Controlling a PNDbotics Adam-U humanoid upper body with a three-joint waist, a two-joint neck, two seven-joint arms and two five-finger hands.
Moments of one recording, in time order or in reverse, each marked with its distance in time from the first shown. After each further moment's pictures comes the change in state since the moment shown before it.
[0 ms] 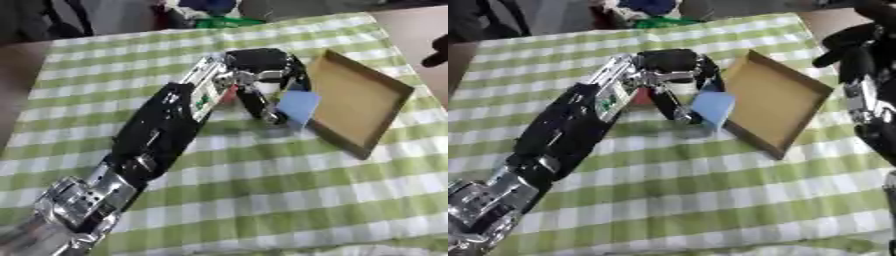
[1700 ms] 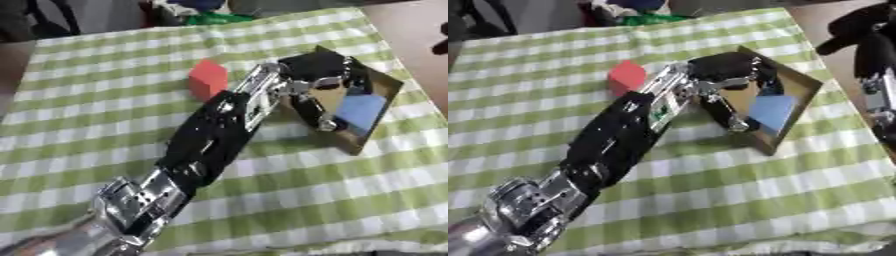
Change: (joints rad) left arm -0.048 -0.170 0.038 0.103 -0.142 -0.031 0.125; right arm -0.050 0.010 0.025 -0.004 -0.042 -0.022 0.031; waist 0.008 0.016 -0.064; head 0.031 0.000
